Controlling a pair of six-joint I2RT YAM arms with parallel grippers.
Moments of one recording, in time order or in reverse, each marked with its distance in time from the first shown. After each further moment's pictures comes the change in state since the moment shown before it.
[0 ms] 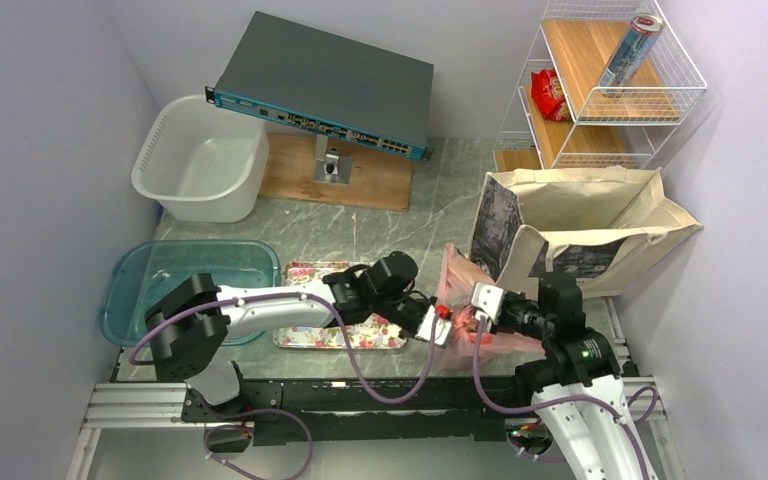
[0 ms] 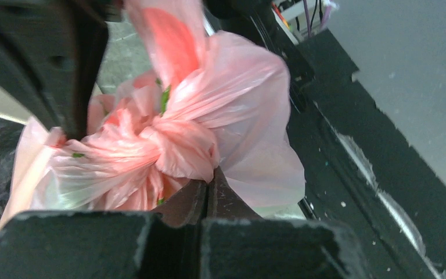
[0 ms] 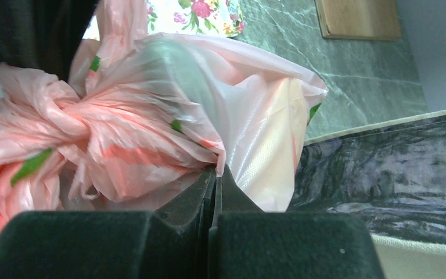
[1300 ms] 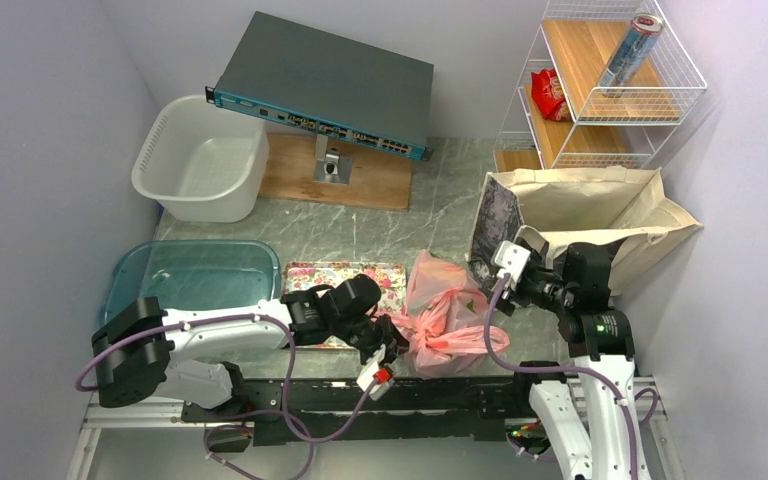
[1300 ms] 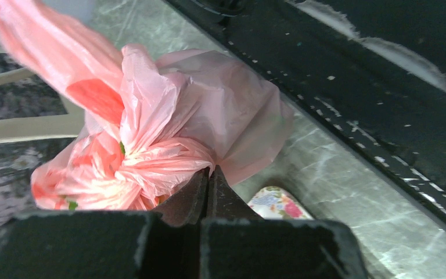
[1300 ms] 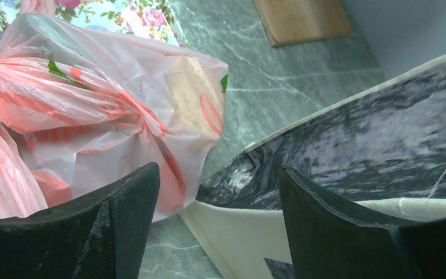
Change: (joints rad) left arm -0.018 -0.287 -0.286 -0.175 -0.094 0.721; right arm -0.230 0.212 0.239 -0.016 -0.166 0.072
